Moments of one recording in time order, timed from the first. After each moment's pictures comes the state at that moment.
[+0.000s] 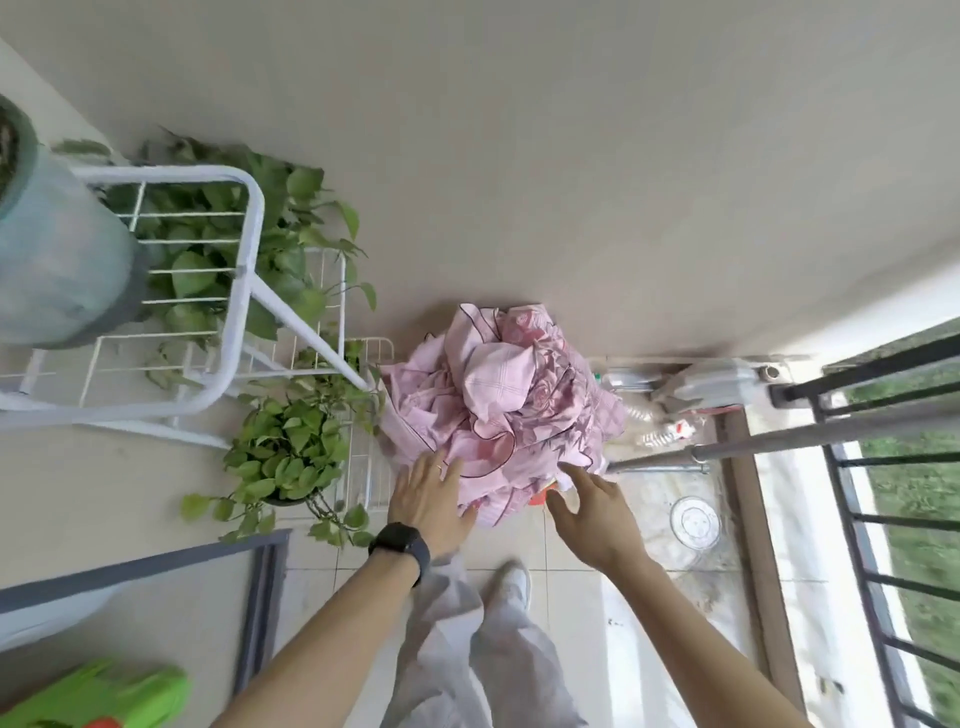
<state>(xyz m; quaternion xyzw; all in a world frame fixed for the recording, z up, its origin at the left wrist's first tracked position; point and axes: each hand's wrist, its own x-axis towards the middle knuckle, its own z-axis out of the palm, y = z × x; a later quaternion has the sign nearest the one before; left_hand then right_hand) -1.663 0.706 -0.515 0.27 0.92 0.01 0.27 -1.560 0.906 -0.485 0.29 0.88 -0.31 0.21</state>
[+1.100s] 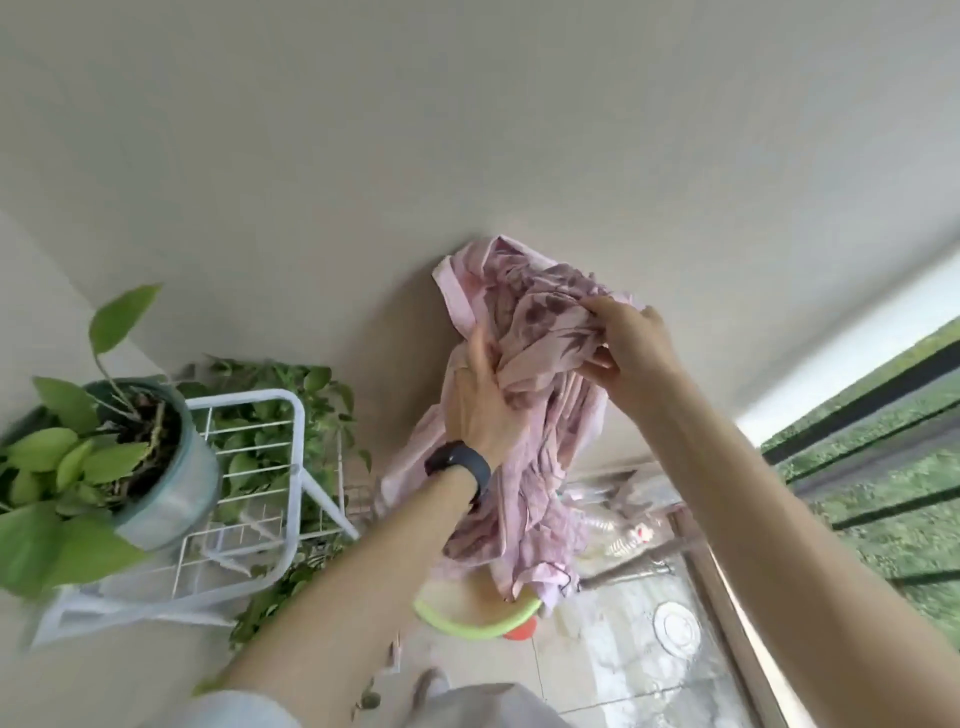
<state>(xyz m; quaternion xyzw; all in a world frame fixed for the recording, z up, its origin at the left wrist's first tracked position) -1.802 0.840 -0.245 0.22 0.86 0.45 0.05 -1.746 0.956 -0.122 0.42 0.54 -0.71 -0.19</state>
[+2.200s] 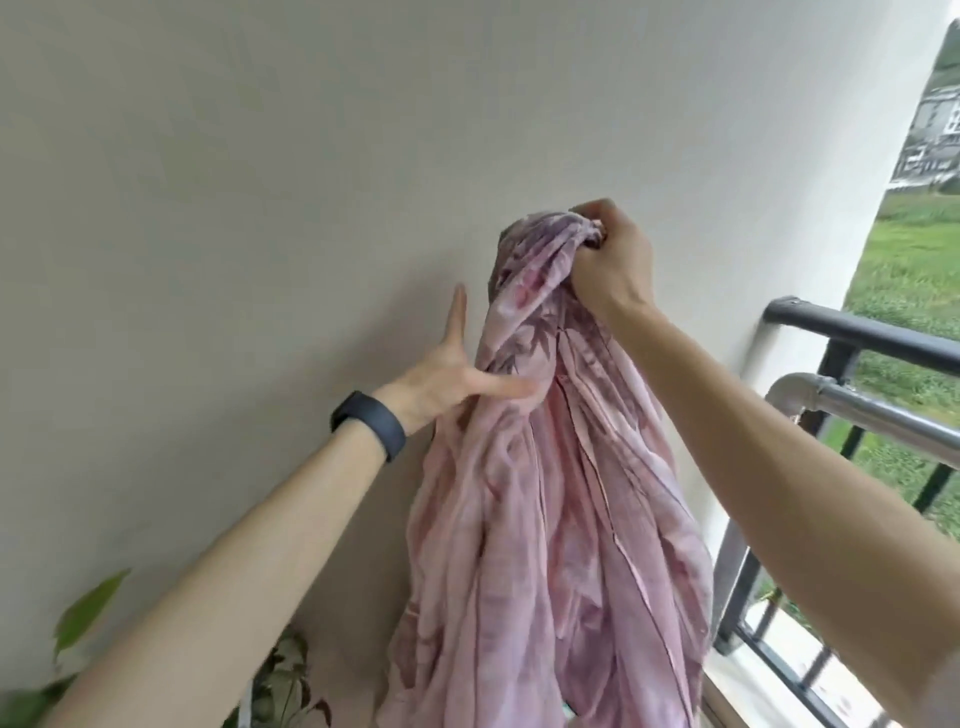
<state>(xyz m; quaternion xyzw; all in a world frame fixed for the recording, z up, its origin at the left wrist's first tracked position) -1.807 0.898 0.056 0.47 0.70 0.48 0.26 -1.693 1.047 0.116 0.25 0.75 -0.33 -0.51</state>
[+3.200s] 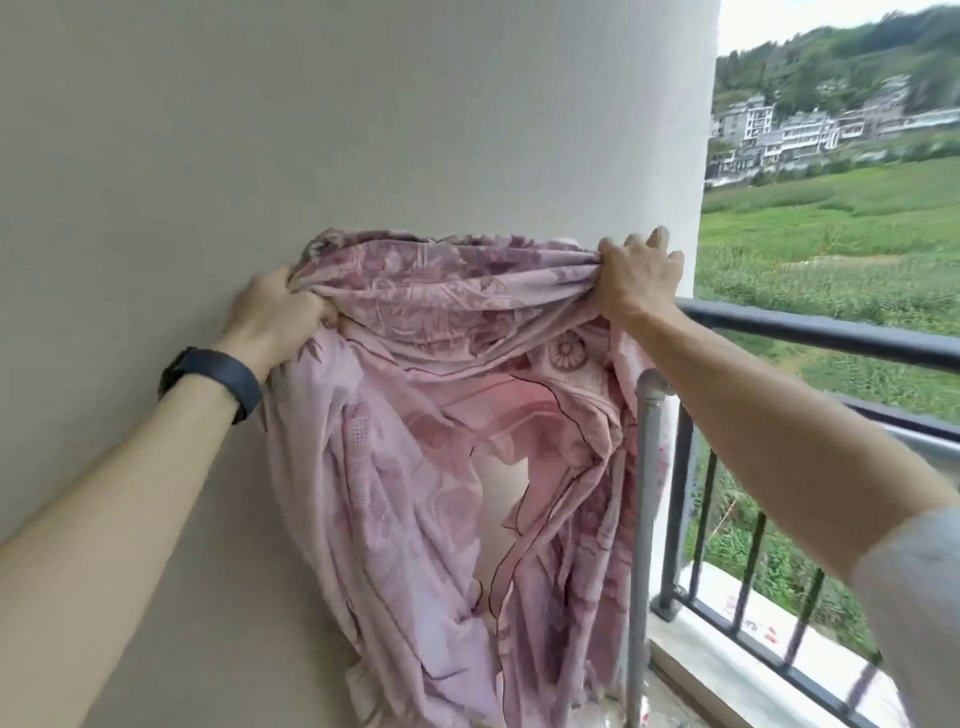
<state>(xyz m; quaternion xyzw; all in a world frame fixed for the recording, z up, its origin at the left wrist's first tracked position) -1.828 0.913 0.152 0.40 0.81 0.43 -0.04 -1.596 1.182 0.104 0.55 0.78 0.10 -0.29</state>
